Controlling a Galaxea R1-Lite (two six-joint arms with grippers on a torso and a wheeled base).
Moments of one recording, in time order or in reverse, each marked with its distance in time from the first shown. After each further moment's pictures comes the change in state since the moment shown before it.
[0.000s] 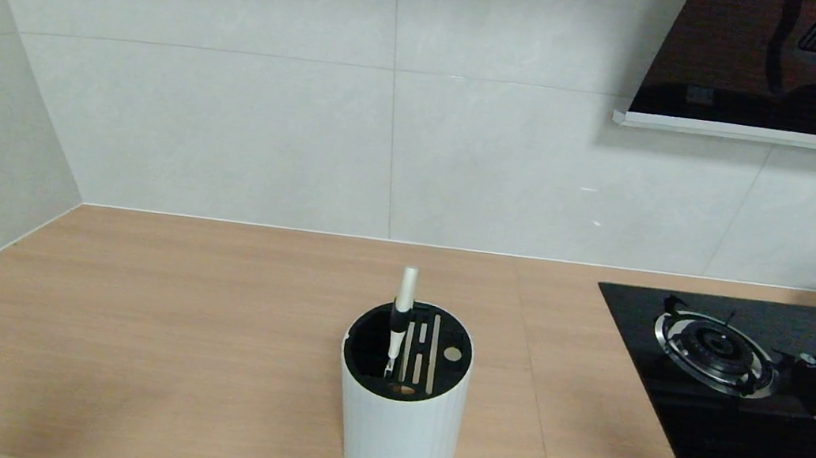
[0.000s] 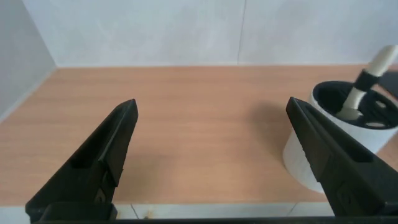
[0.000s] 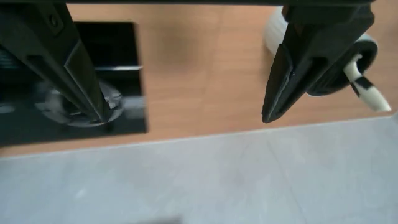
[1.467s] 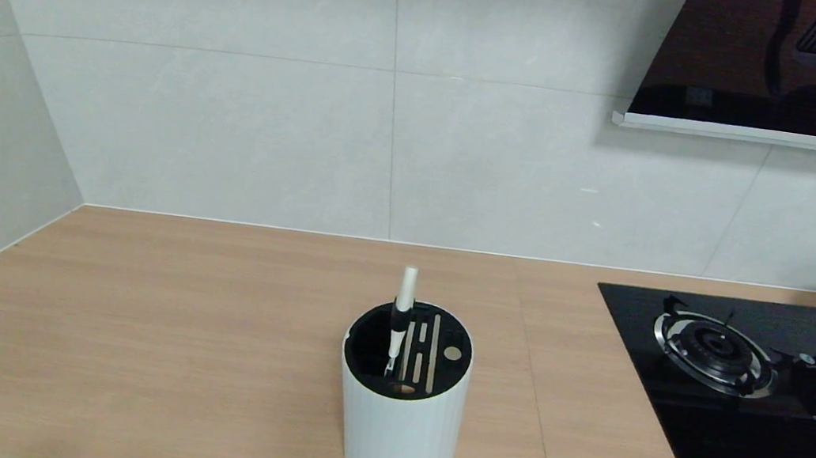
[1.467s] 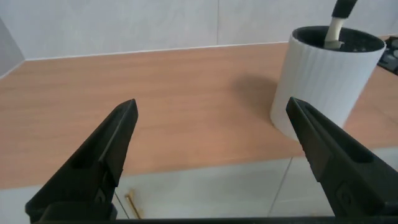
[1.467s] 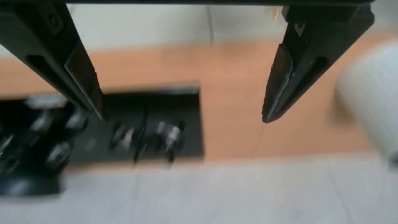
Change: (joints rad) left arm 0.208 -0.407 0.376 0.019 -0.291 0.016; right arm -0.285 -0.592 0.385 0.332 0.192 -0.117
